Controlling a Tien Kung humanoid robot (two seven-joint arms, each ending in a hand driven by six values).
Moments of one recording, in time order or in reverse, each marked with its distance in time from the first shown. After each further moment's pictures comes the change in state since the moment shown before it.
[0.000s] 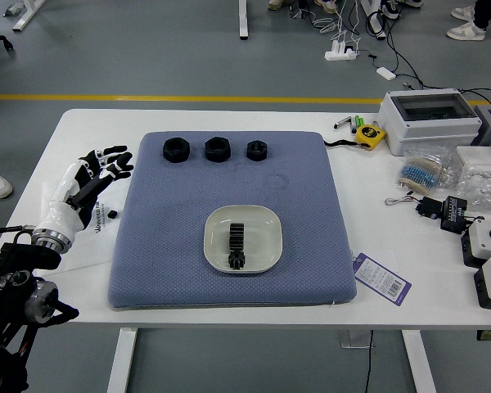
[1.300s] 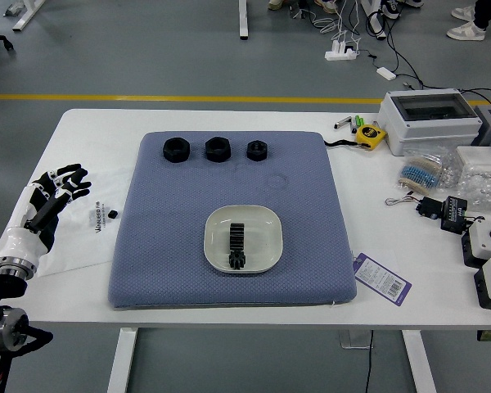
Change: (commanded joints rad) left arm 0.134 -0.019 -0.125 -0.072 -0.009 -0.013 -0.002; right arm -0.020 0.008 0.014 -0.001 -0.023 -0.001 -0.010
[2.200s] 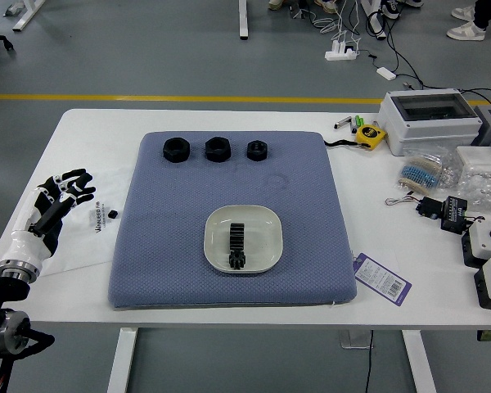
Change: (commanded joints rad) left arm 0.004 -0.004 0.004 -0.002 0.003 -0.008 0.014; right arm 0.016 -0.002 -0.013 0.001 0.021 -0.002 0.007
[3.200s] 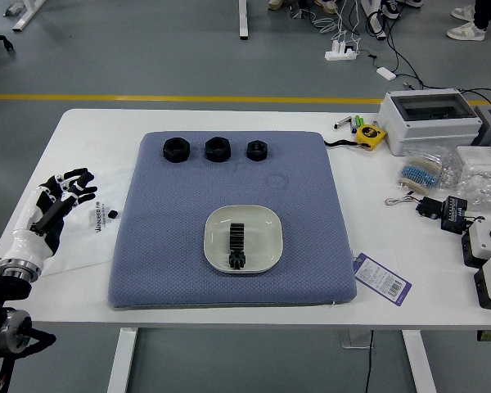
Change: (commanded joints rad) left arm -0.002 -0.002 0.003 0.001 0.015 -0.009 0.014; right arm 0.009 -0.002 0.003 0.000 -0.005 0.000 -0.001
